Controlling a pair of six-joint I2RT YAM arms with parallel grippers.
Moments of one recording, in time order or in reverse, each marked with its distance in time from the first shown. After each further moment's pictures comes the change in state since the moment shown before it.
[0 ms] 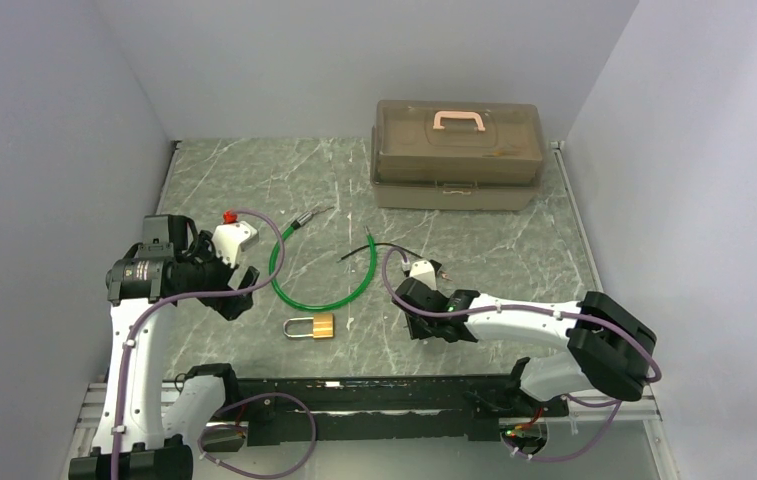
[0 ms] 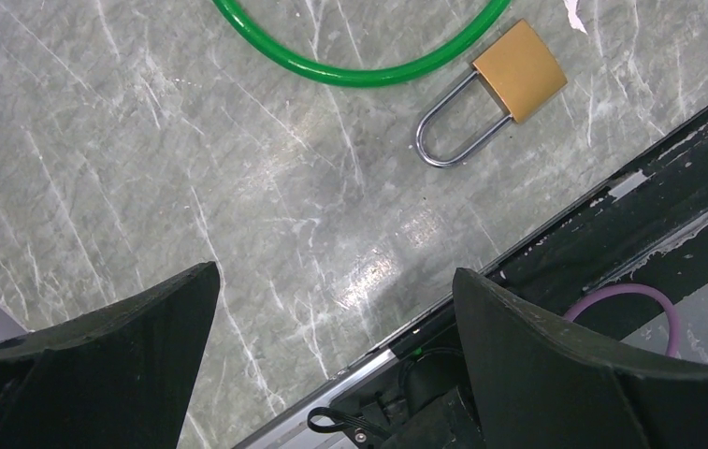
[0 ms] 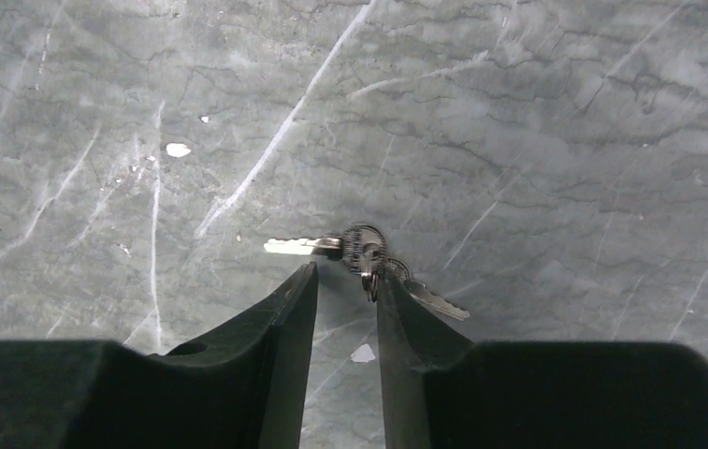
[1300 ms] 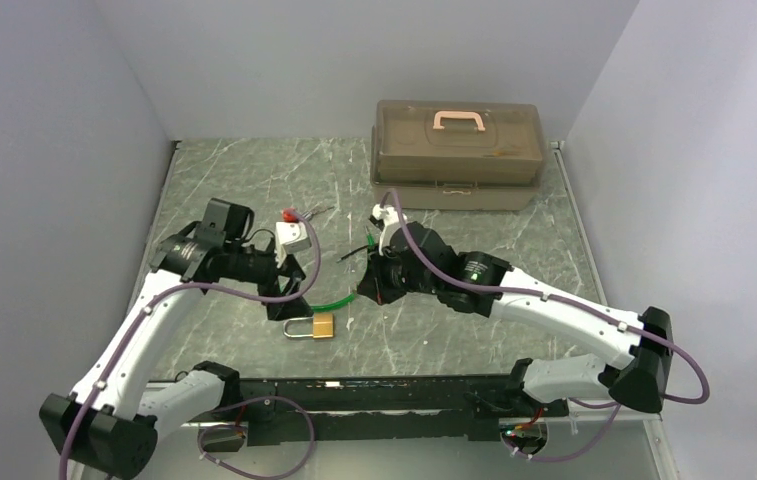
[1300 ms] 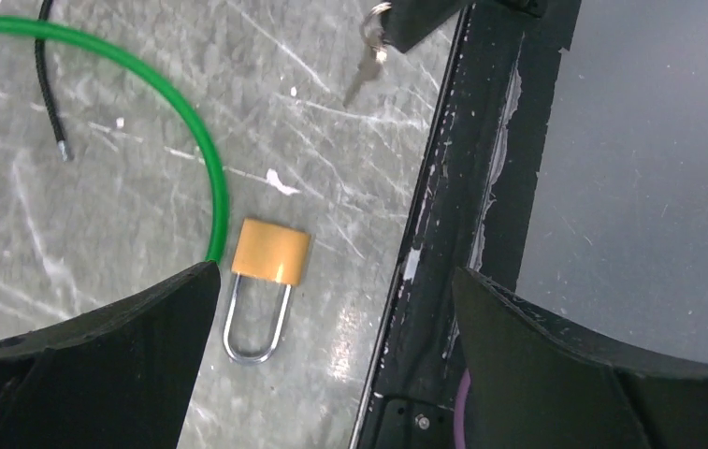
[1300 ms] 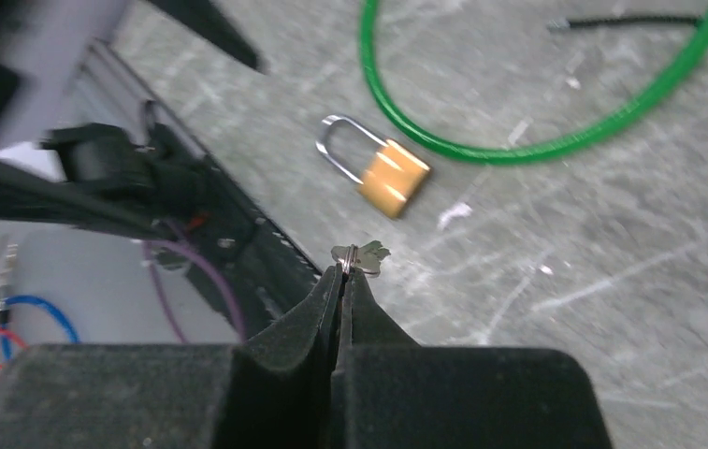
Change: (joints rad) left arm -0.388 0.112 0.003 0.173 0.426 -0.079; right arm 0.026 -0.113 0.452 -0.101 -0.327 -0.089
